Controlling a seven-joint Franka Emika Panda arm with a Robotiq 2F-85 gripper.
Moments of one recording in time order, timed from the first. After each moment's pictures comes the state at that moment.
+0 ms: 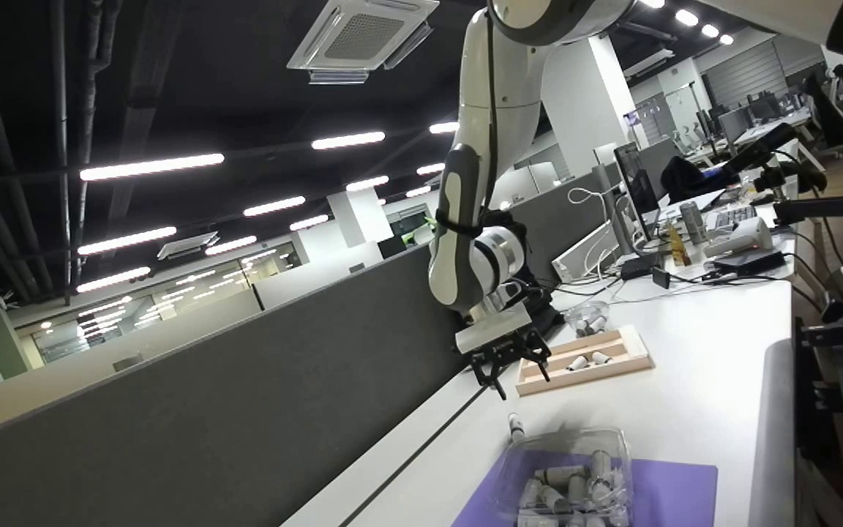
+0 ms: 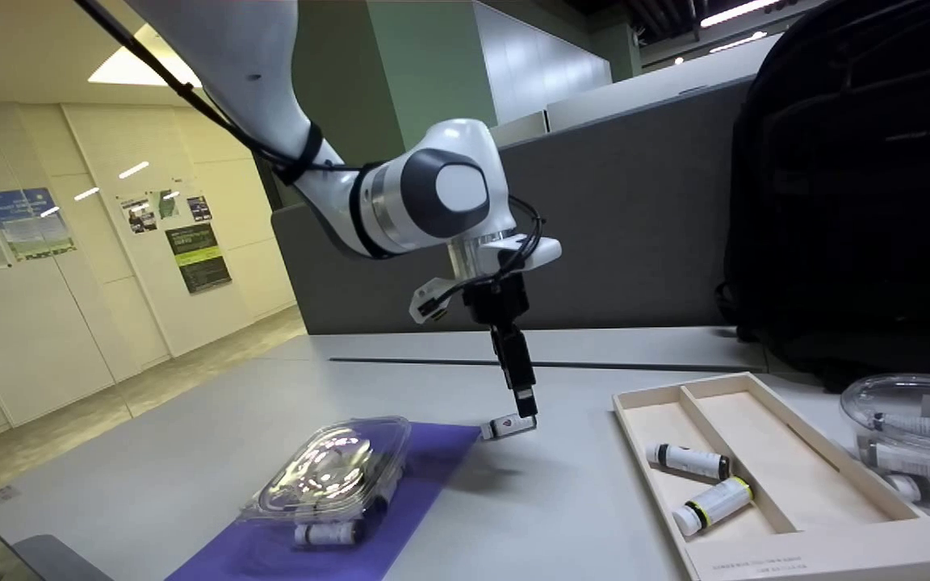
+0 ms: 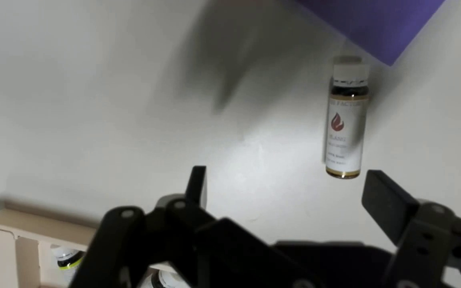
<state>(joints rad) 0.04 0.62 -0.19 -1.92 0.07 2.48 0.79</state>
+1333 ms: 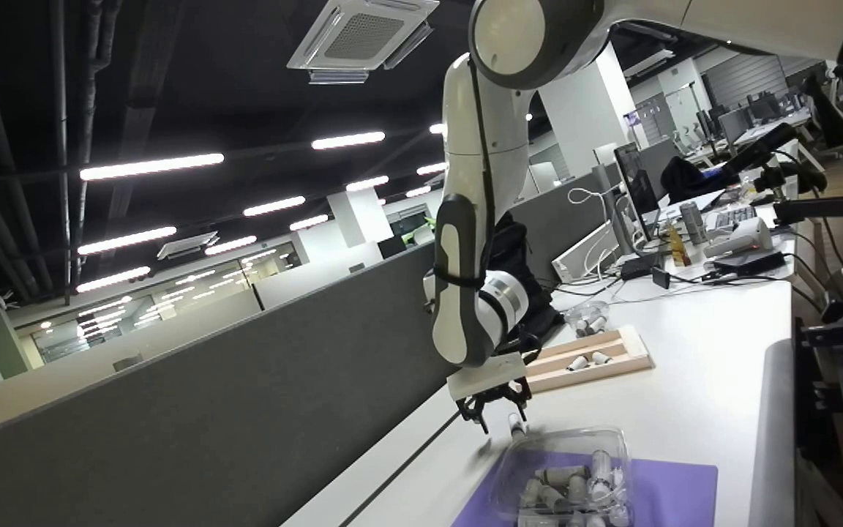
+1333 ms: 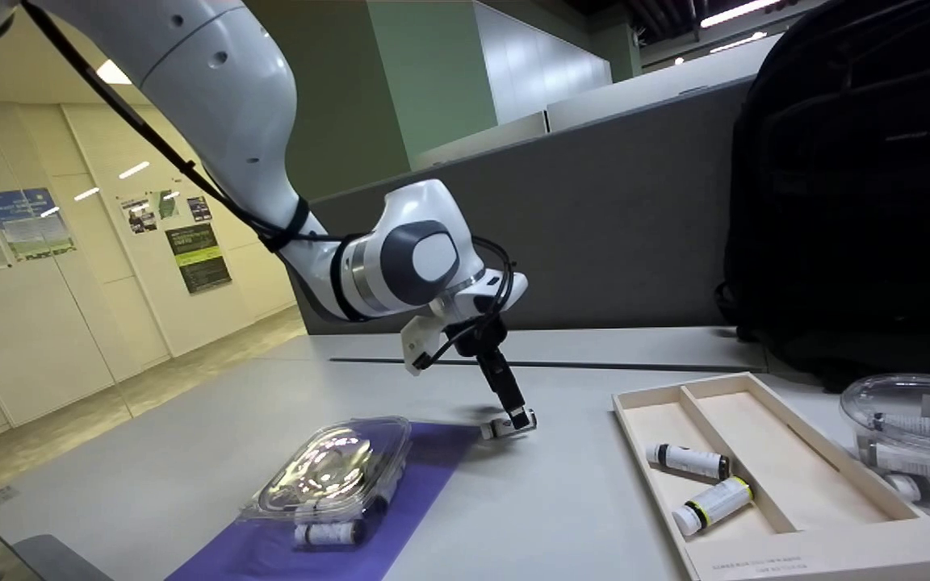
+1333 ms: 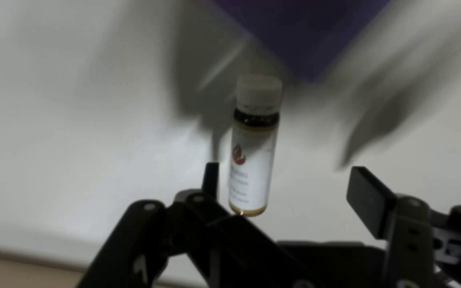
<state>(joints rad) 0.17 0.75 -0.23 -1.92 0.09 2.80 0.81</state>
